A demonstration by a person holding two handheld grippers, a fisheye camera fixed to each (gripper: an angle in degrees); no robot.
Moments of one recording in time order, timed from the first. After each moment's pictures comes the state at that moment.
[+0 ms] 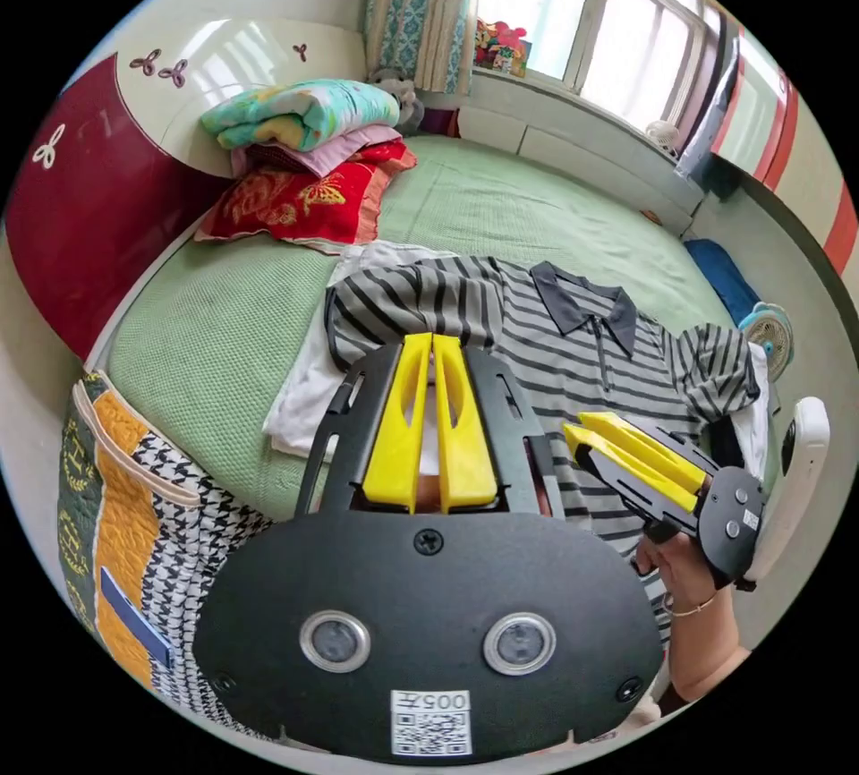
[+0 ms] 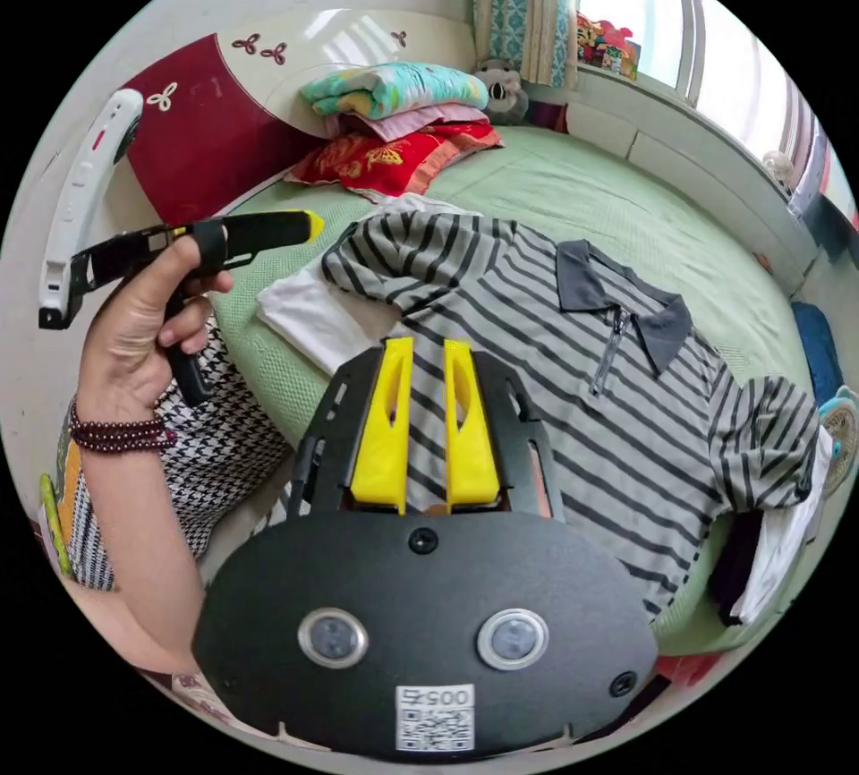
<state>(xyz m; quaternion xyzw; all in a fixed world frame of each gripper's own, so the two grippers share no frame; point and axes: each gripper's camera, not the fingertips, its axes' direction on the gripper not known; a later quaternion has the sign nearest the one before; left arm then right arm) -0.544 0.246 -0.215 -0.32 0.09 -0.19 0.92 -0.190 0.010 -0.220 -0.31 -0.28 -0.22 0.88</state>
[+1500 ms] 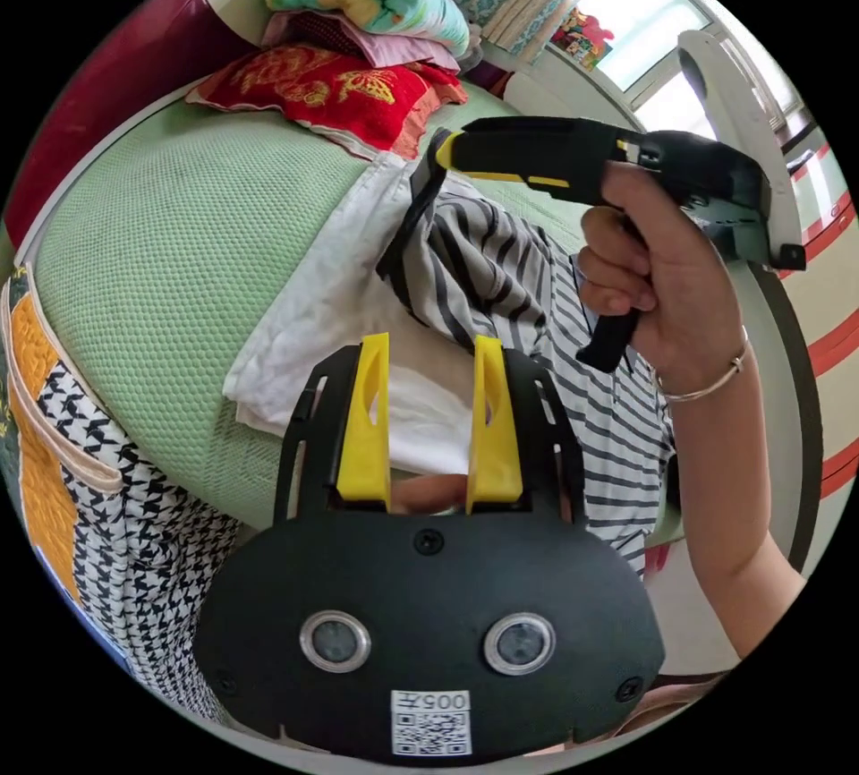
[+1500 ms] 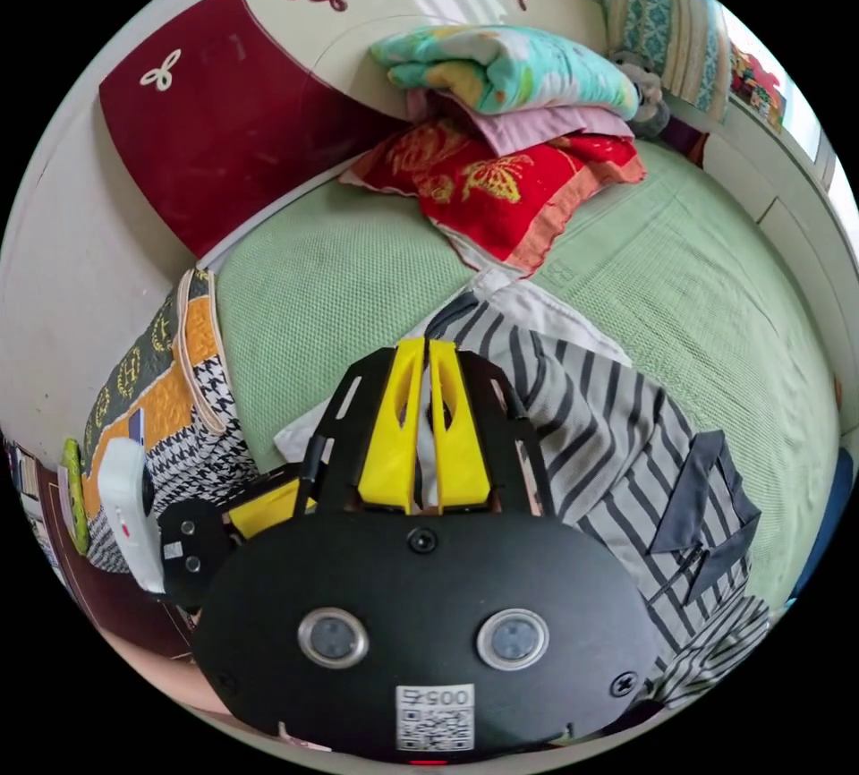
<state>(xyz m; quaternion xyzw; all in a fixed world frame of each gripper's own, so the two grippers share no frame) -0.667 0.277 -0.100 -0.35 0.18 -0.30 0.87 -0.396 -0.128 -0.063 -0.34 -0.39 -0.28 0.81</state>
